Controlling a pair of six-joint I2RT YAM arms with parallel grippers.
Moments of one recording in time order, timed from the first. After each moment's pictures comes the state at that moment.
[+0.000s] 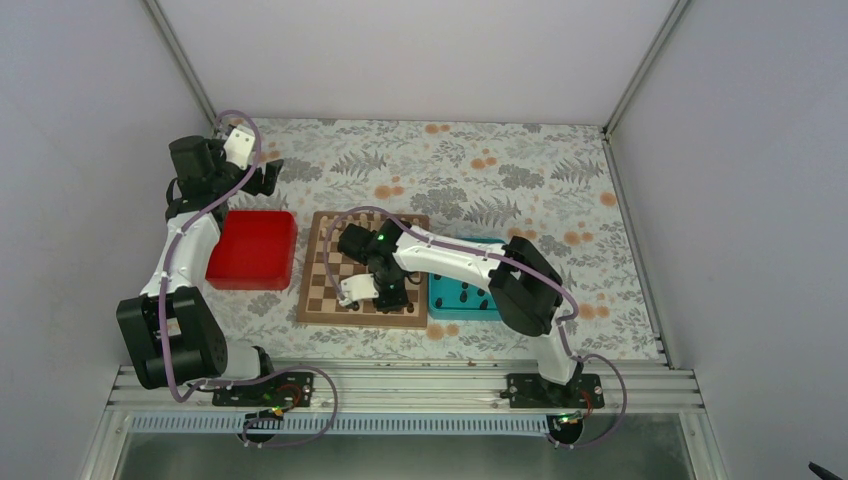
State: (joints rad) left arm 0.23 1.37 1.02 -0.09 0.48 0.39; right arm 1.09 2.05 1.65 -1.11 -0.14 -0.73
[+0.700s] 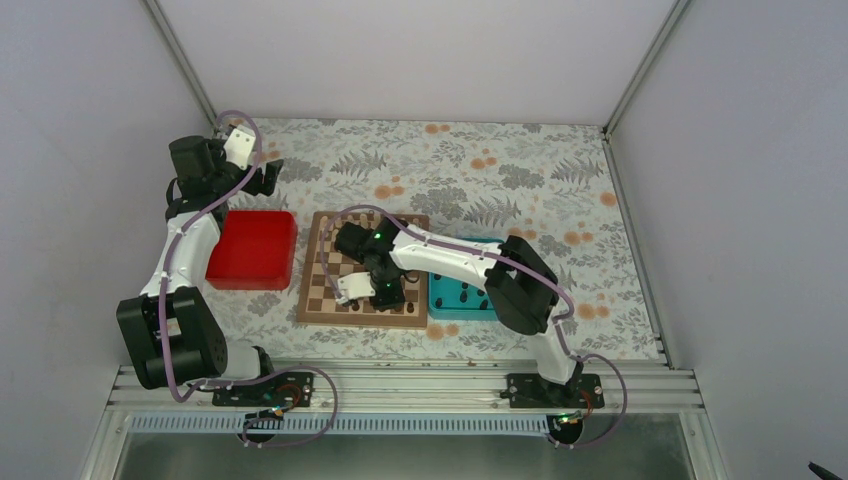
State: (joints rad) left arm 0.23 1.37 1.02 -0.09 0.48 0.40; right arm 1.09 2.08 1.68 -1.12 -0.14 -0.73
